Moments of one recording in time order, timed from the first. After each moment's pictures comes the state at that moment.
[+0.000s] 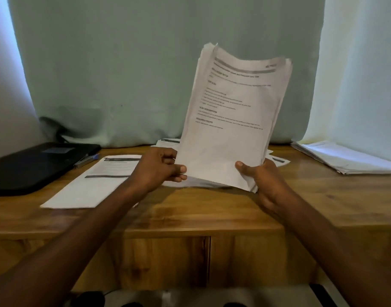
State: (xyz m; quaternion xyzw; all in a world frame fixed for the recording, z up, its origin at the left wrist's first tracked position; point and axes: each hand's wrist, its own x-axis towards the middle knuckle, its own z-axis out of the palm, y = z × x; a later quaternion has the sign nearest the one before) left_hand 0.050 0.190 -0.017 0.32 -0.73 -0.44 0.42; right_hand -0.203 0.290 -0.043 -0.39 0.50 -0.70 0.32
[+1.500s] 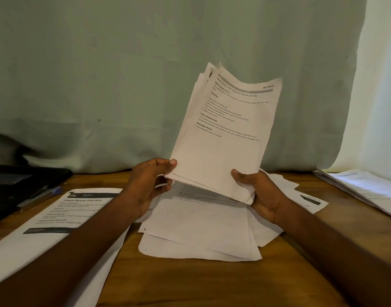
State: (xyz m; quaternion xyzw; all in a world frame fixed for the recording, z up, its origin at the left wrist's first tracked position) left_hand -0.008 0.019 -0.014 0.29 -0.55 -0.60 0.51; right_hand -0.260 0.112 -0.029 -0.42 0.43 -0.69 0.42
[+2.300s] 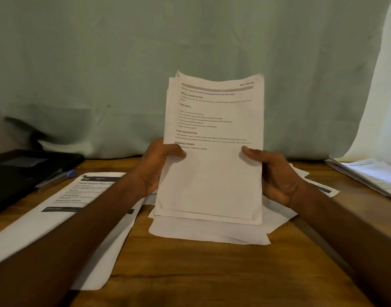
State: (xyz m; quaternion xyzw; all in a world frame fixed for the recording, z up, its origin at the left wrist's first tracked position) left_hand -0.006 0.034 0.001 0.21 -0.62 -0.59 0.48; right_hand -0.239 0.147 -0.002 -0.47 0.34 -0.63 0.52
